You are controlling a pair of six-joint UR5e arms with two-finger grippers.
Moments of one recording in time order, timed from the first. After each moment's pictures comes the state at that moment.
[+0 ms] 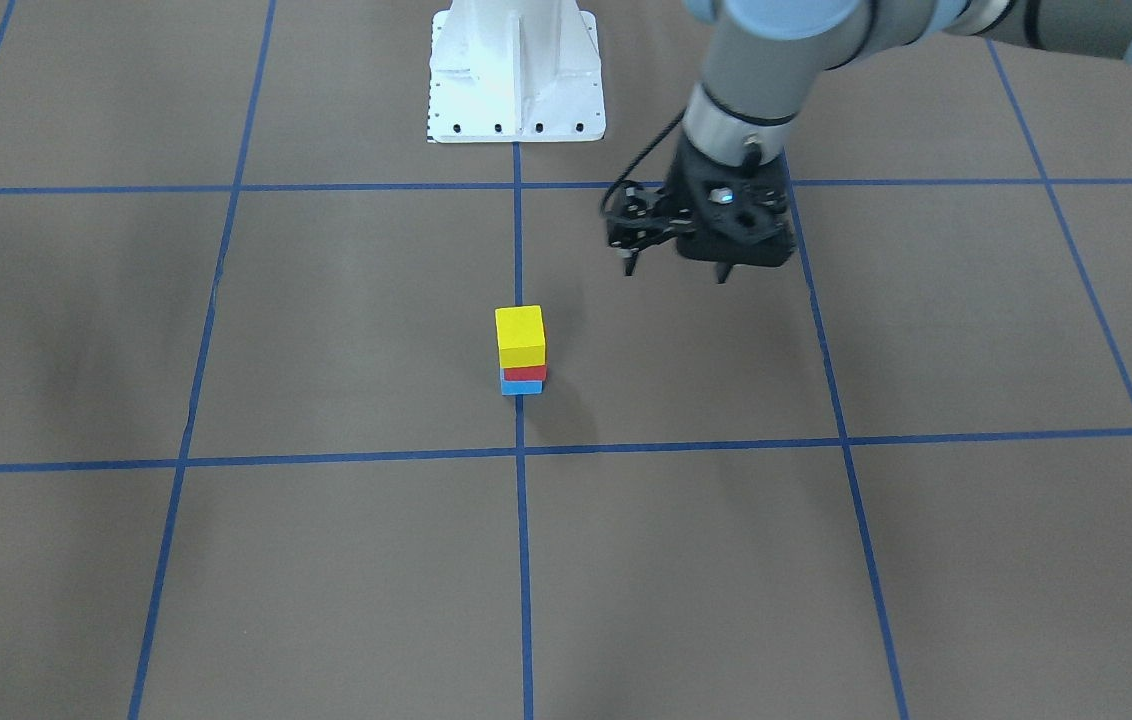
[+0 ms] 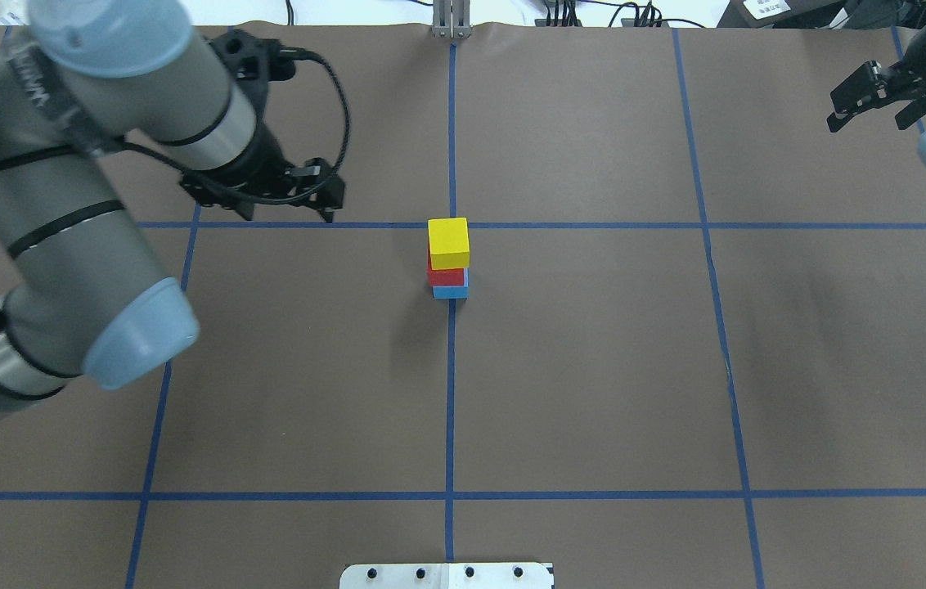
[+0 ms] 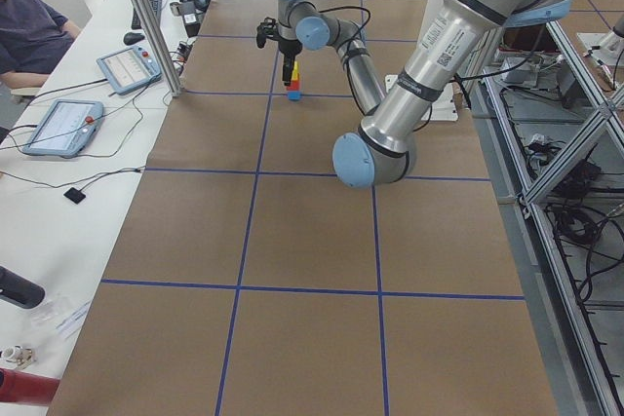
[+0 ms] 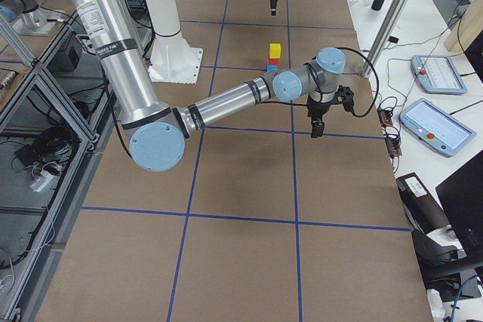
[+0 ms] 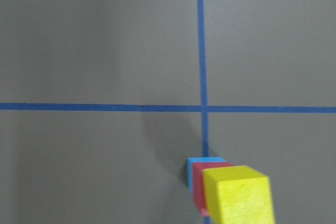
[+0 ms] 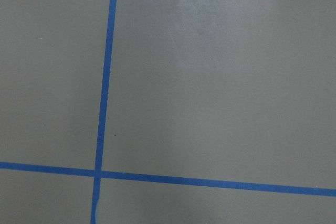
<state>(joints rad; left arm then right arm) -0.81 -2.12 -1.98 -1.39 -2.05 -0.91 1.26 -1.20 1.61 -1.61 2.29 0.42</state>
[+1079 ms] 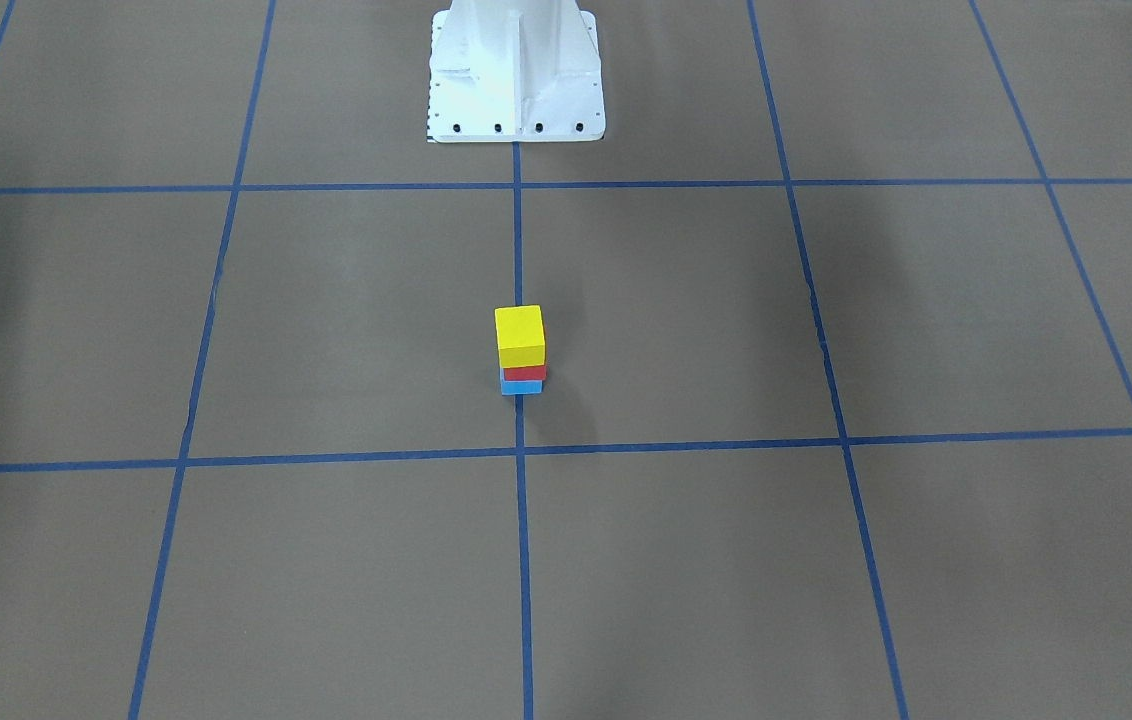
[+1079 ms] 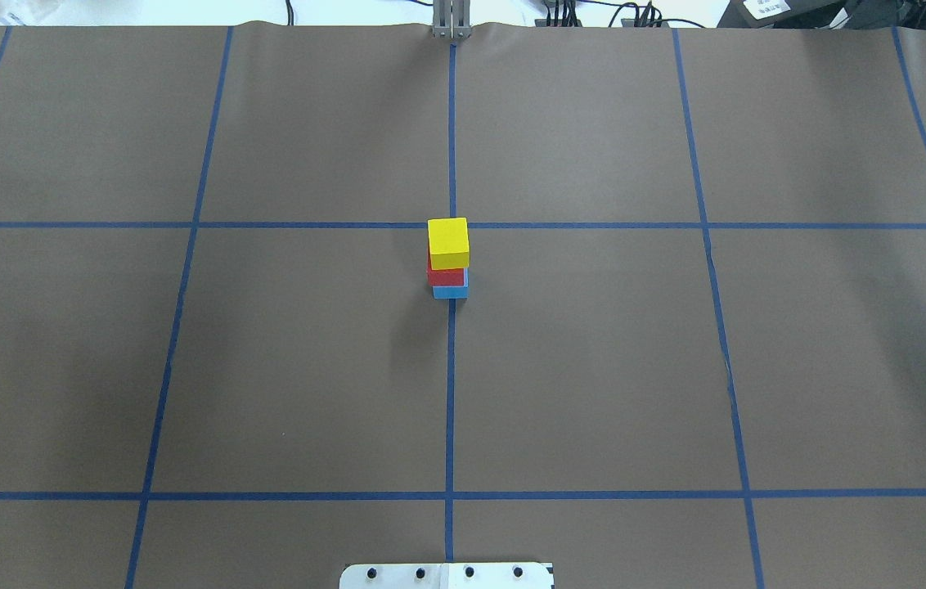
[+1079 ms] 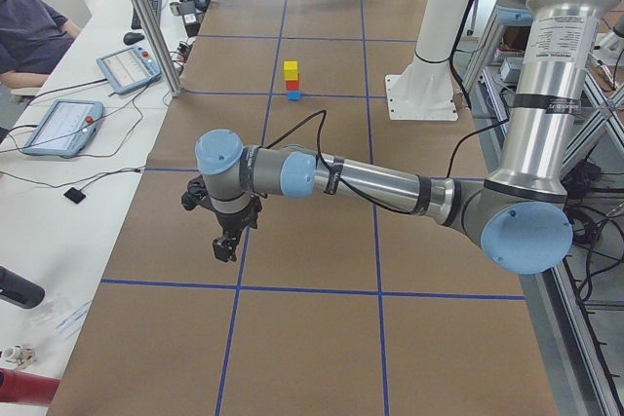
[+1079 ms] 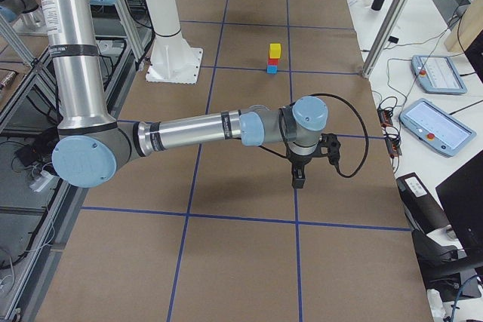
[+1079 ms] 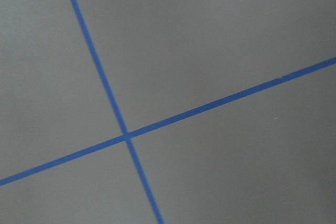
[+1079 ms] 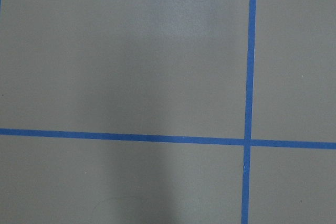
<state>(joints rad) -1.55 -1.71 -1.59 -1.49 -2.30 0.32 1.50 -1.47 1.67 -1.61 2.38 0.15</state>
